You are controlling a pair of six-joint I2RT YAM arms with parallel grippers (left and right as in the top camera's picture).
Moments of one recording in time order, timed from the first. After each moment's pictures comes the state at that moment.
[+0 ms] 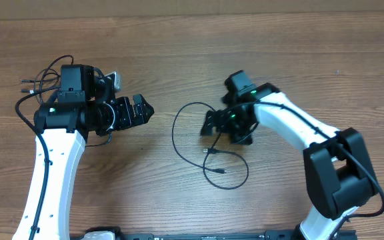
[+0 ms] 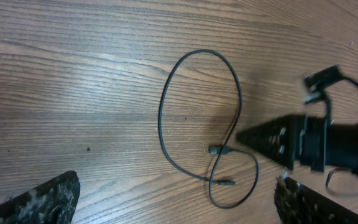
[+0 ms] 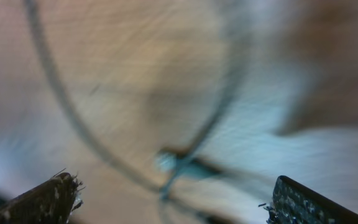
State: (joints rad) left arm 0.01 1.36 1.21 -1.00 0.45 -0.26; right arm 0.42 1.88 1.25 -0.83 -0.42 0.54
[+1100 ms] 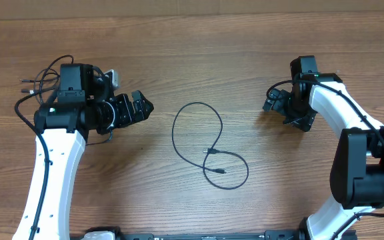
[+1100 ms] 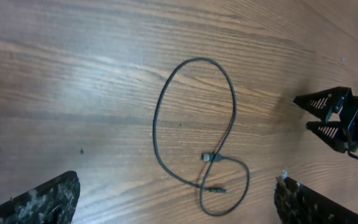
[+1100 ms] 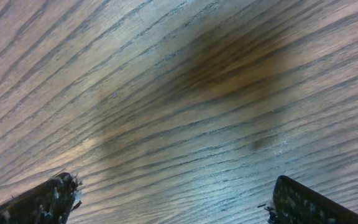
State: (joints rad) left arm 0.01 1.36 1.21 -0.97 0.45 -0.34; right arm 0.03 1.88 1.25 -0.82 -0.06 0.54
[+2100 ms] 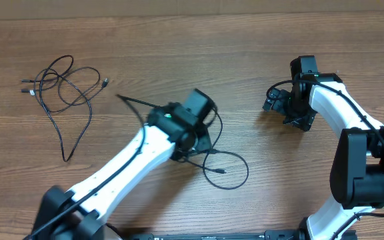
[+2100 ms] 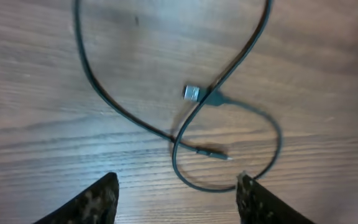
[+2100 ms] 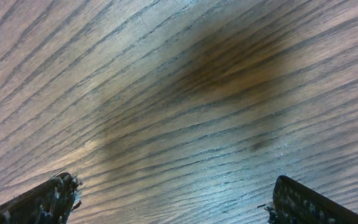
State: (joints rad) left arm -0.68 1.60 1.21 -0.96 0.08 -0.92; right arm 0.03 1.88 1.25 -0.81 -0.06 0.54
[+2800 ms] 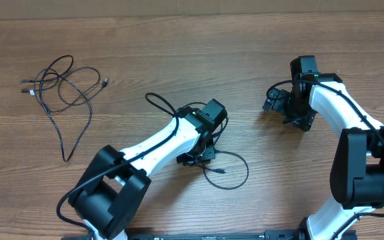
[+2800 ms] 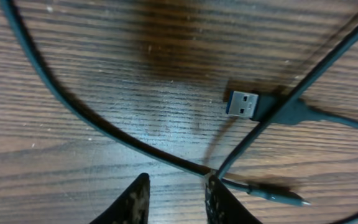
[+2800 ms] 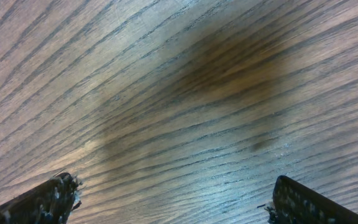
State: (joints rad) left arm -0.73 1.86 1.21 -0.93 0.07 -0.84; right arm 0.03 1.88 1.25 -0.81 -0.06 0.54
